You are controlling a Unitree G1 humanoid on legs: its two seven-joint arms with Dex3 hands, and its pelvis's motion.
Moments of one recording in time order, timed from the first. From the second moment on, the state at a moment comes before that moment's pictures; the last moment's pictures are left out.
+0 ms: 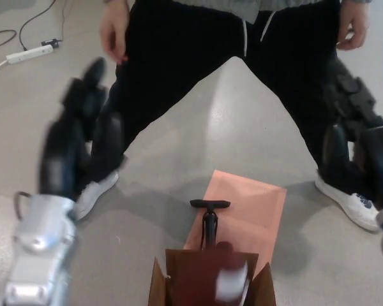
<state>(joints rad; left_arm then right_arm) -0.33 0.18 0.07 0.18 -0.13 -0.19 -0.04 -0.28 -0.29 0.02 0.05 0.02 -0.17 0.07</state>
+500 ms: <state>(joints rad) -0.34 0.25 0.19 0.25 -0.16 -0.19 -0.07 -0.27 -0.28 -0.04 0.05 0.07 -0.17 0.13</state>
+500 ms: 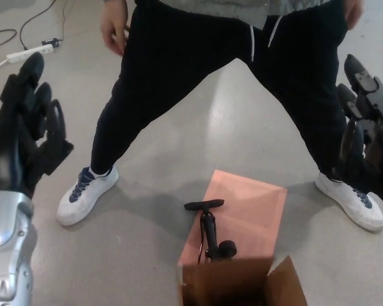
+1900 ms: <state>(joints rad) -0.34 0.55 -0.07 1.19 0.04 -0.24 -0.10 -0.40 -0.38 0.08 1.28 -0.13 -0.18 -0.04</state>
